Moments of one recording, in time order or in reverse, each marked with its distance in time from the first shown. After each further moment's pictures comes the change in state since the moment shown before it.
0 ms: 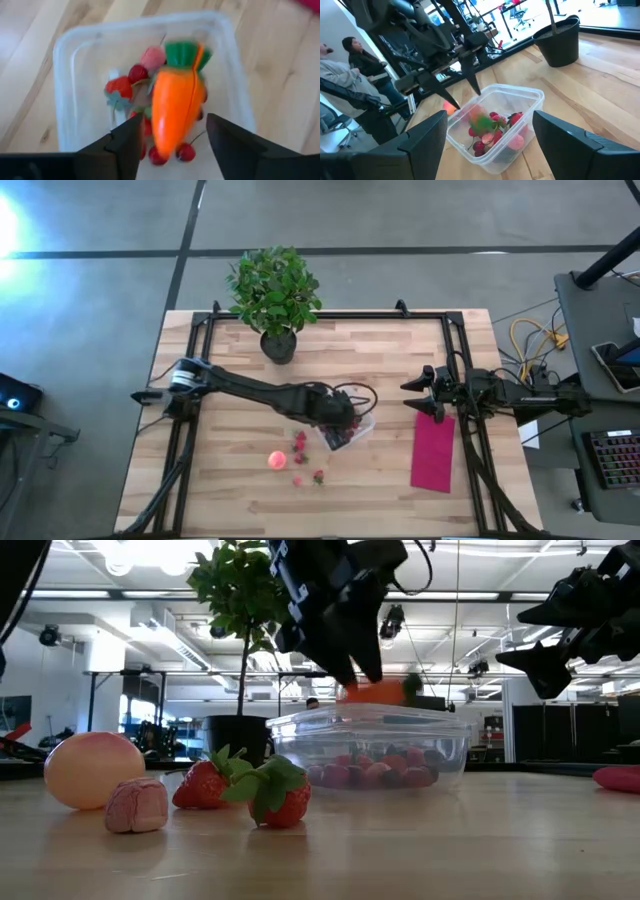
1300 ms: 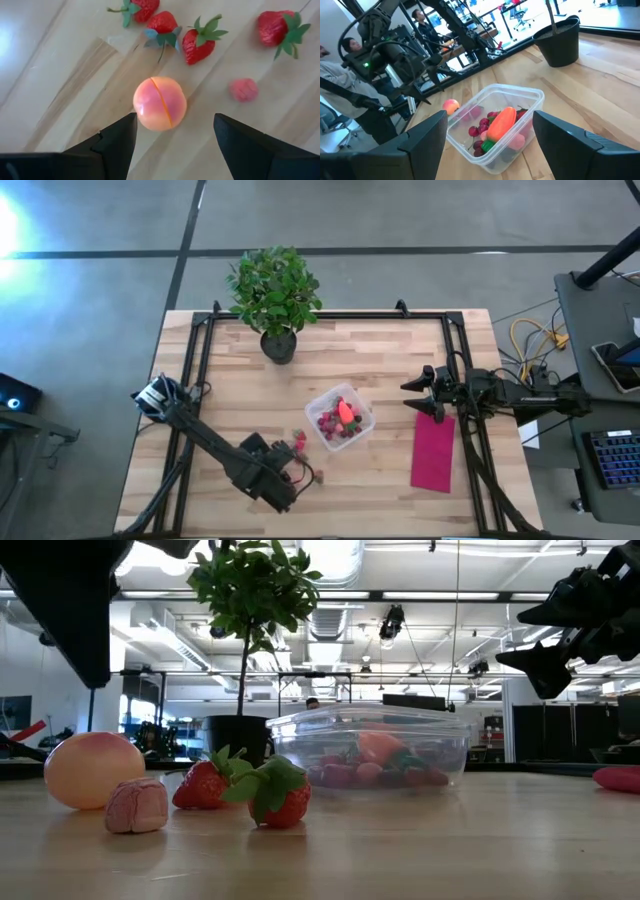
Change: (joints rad) left arm -0.465 -0.115 -0.204 -0.364 -0.057 -0.734; right arm 0.000 0.000 0.000 0.000 0.000 0.000
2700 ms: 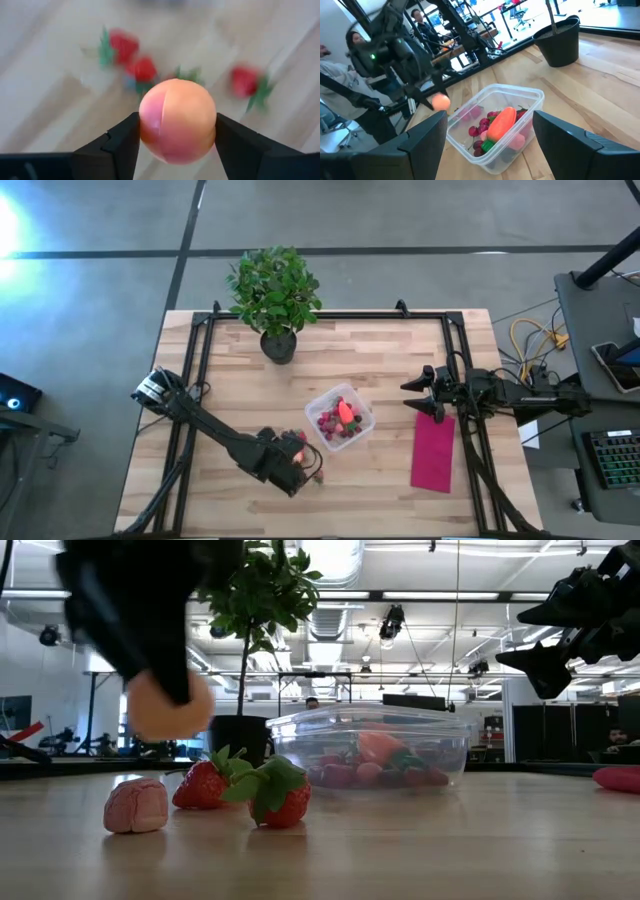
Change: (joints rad) left arm 0.093 -0.052 -0.120 0.269 -0.024 0.057; right arm 0.000 0.000 0.000 0.000 0.000 0.000
